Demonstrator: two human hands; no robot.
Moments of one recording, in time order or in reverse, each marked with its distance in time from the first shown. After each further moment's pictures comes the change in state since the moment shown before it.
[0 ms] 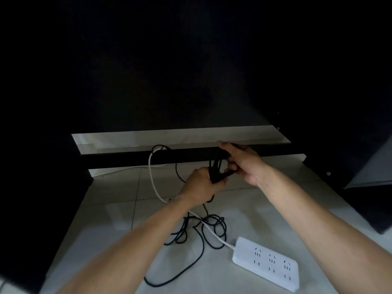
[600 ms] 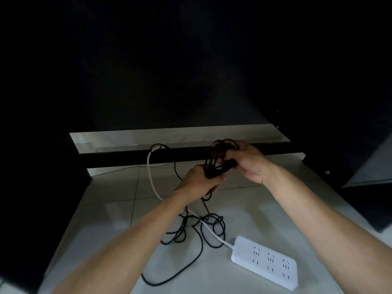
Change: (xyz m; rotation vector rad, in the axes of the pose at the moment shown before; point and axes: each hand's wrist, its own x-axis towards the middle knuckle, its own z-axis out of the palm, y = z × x) left_hand 0.003 0.001 -0.005 -0.145 -0.031 -0.072; right_hand 0.003 0.001 -0.012 -0.046 -0.215 -0.107
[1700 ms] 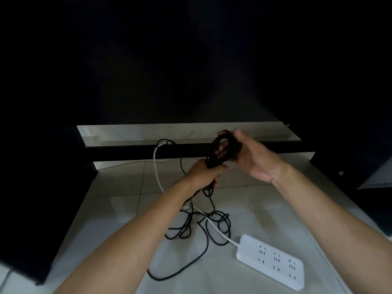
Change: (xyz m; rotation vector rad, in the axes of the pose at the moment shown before) left_hand 0.005 0.004 -0.012 -0.151 -0.020 -0.142; right_hand 0.002 -0.001 0.002 0.170 -0.226 -0.083
